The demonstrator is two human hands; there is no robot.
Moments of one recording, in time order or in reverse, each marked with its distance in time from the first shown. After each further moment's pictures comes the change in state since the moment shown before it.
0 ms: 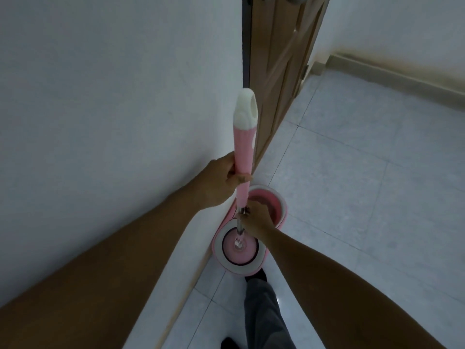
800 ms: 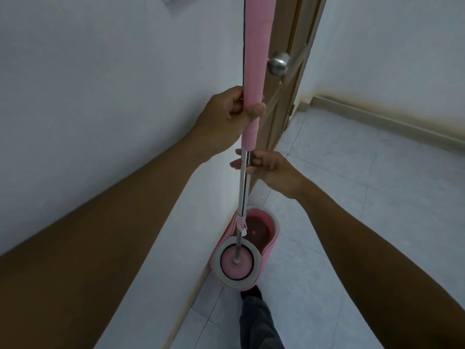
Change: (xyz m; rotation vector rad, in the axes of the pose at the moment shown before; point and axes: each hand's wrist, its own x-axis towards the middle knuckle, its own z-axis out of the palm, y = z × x) left_hand -0.061 0.150 -0.092 -0.209 0.324 0.398; right_hand -0.071 -0.151 -0.176 0.457 -0.320 -0.457
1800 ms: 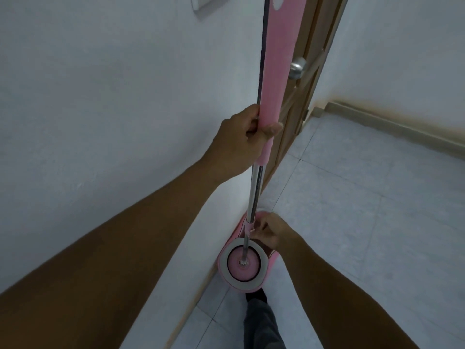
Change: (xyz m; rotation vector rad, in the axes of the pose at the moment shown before) left_hand -0.040 0.009 0.011 0.149 0.056 0.028; right_hand -0.021 0.157 0.058 0.605 0.442 0.693
